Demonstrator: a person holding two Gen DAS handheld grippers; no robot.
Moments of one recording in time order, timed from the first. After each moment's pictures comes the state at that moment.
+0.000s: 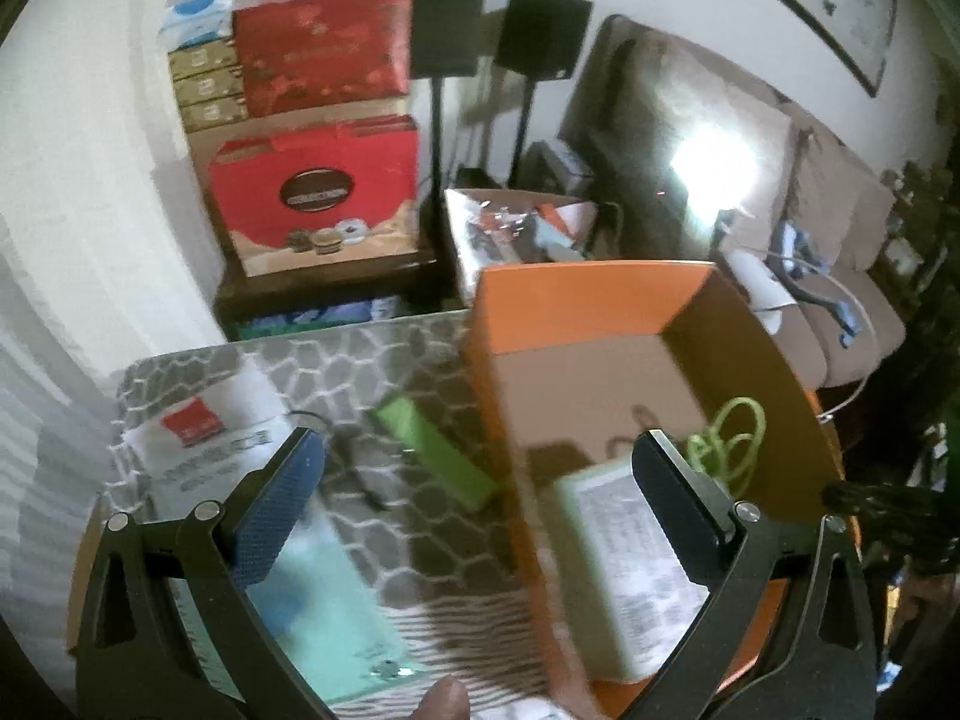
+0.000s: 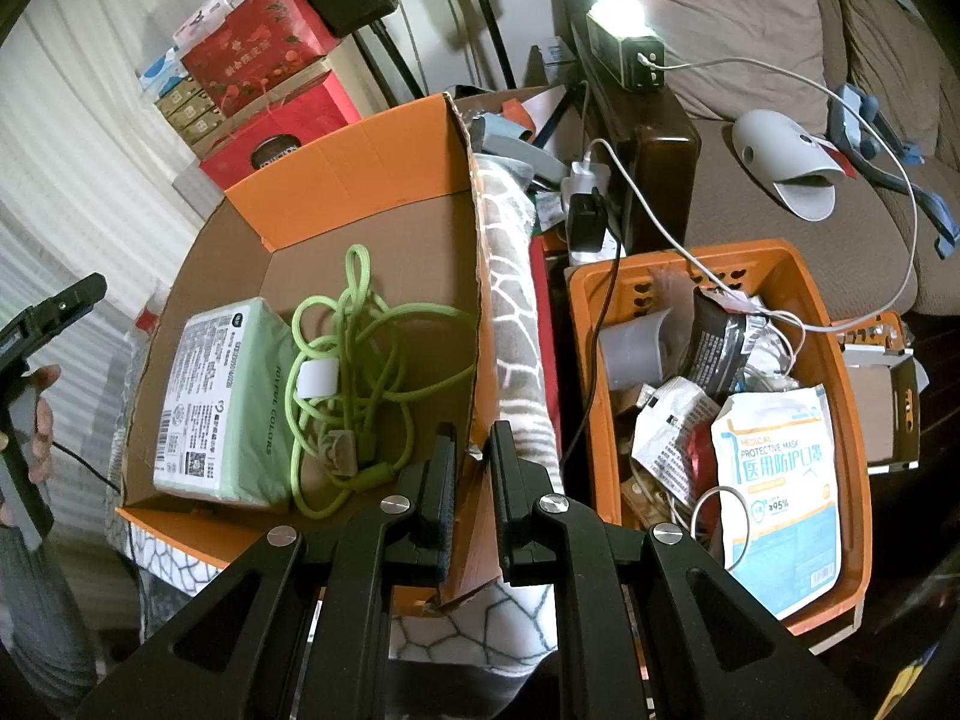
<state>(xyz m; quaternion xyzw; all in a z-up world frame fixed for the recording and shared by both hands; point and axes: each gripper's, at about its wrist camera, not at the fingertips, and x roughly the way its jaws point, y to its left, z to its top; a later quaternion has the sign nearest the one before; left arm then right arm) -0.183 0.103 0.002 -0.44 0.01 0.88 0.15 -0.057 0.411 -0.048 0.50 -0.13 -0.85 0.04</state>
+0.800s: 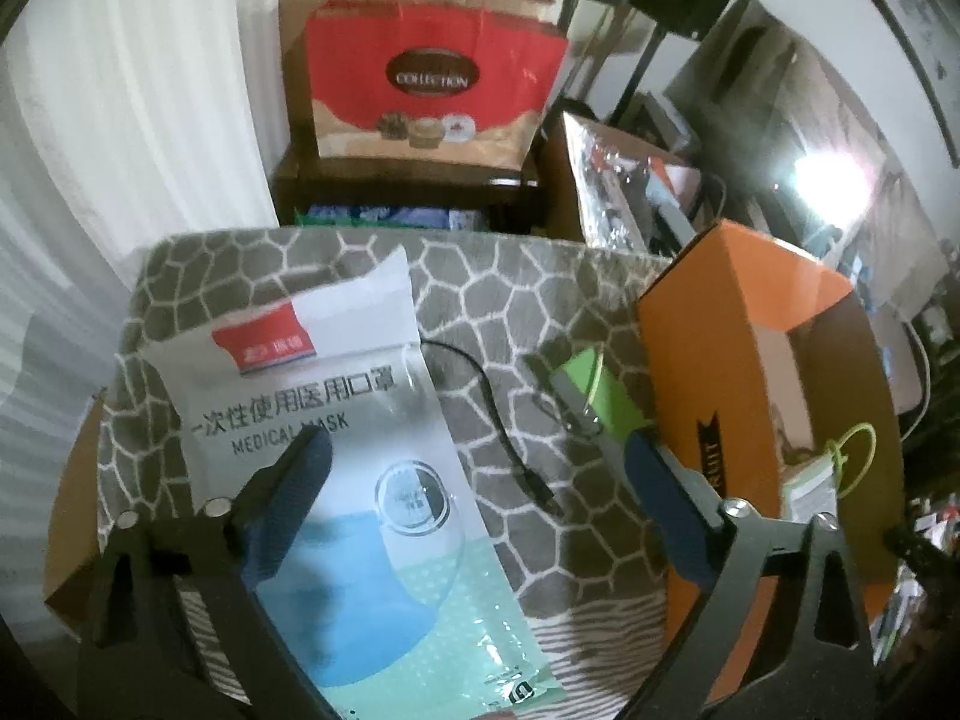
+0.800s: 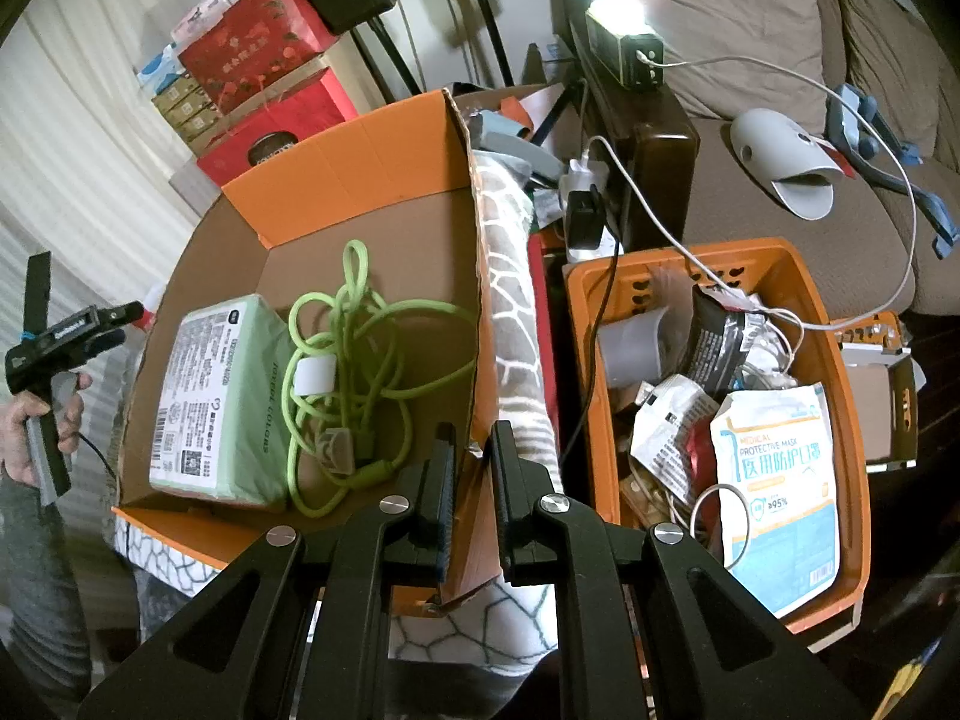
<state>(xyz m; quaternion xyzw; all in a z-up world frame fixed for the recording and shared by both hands) -0.236 0.018 -0.078 -0.54 -0.07 0.83 0.09 -0.055 0.411 -0.049 0.50 -0.13 -0.85 0.04</state>
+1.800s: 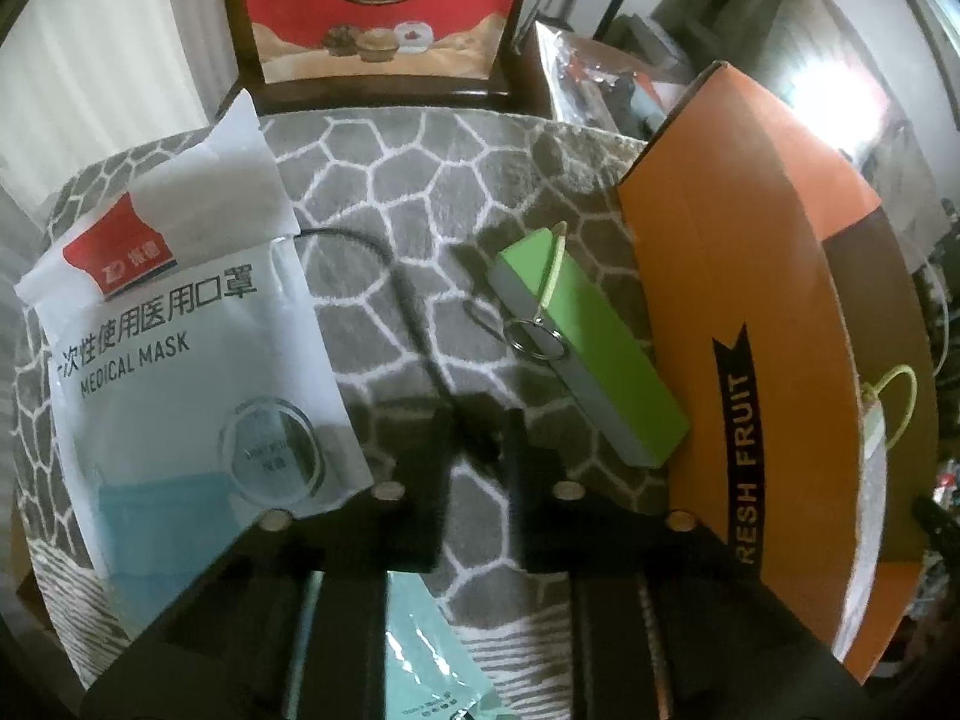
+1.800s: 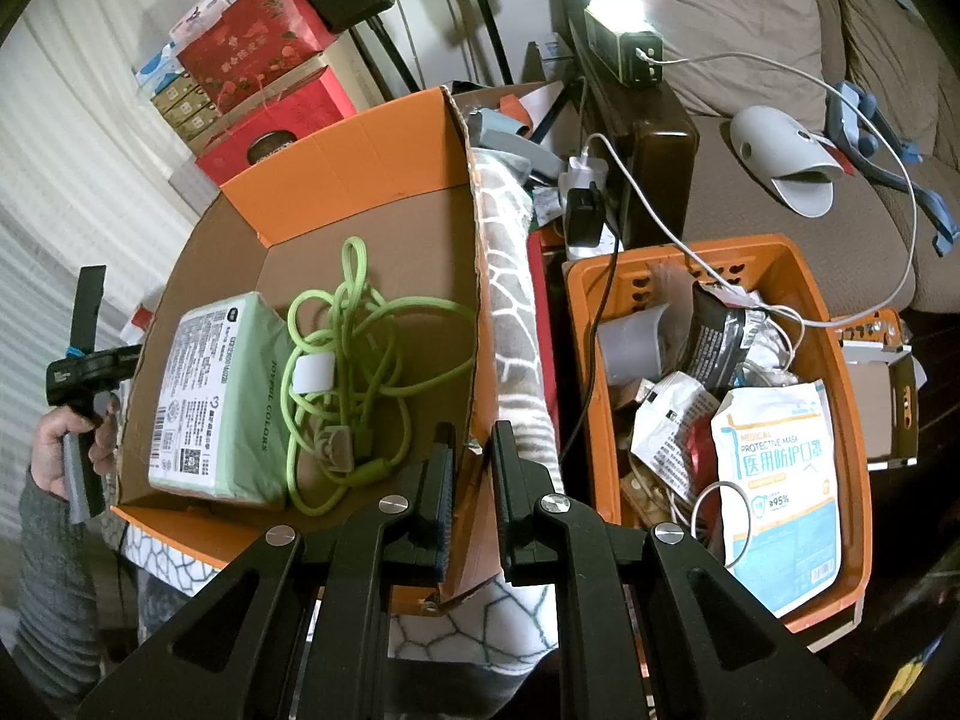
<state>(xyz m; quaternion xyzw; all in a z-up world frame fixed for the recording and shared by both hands) -0.236 0.067 -0.133 -0.59 -0.05 0.79 0.11 -0.055 0.411 -0.049 0.50 -0.13 -0.85 0.04</state>
